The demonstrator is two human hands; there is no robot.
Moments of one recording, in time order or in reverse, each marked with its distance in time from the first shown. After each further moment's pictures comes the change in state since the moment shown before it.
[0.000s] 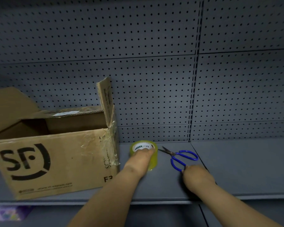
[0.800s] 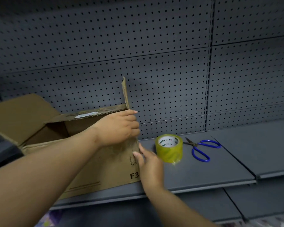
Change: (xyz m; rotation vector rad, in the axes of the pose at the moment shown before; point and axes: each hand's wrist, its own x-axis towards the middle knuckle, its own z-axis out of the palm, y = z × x) left_hand -0.095 -0.129 -0.160 1.017 0.411 0.705; right_hand -0.096 -0.234 -0.024 1.185 0.659 -0.261
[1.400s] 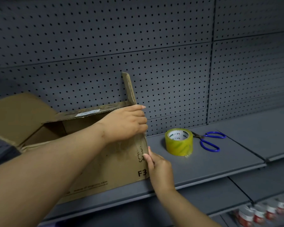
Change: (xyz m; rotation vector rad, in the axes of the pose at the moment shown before) left_hand -0.024 -0.019 0.042 -0.014 0.289 0.096; right_hand -0.015 0.010 0.049 -0.091 0.164 -0.091
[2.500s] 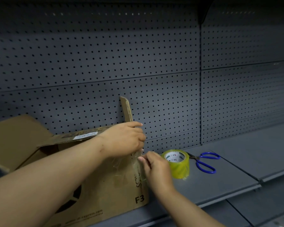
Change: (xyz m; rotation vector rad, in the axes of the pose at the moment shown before) left_hand 0.006 -0.020 -0.017 -0.053 -0.130 0.032; right_hand 0.046 -0.032 -0.014 -0.088 0.158 -0.320
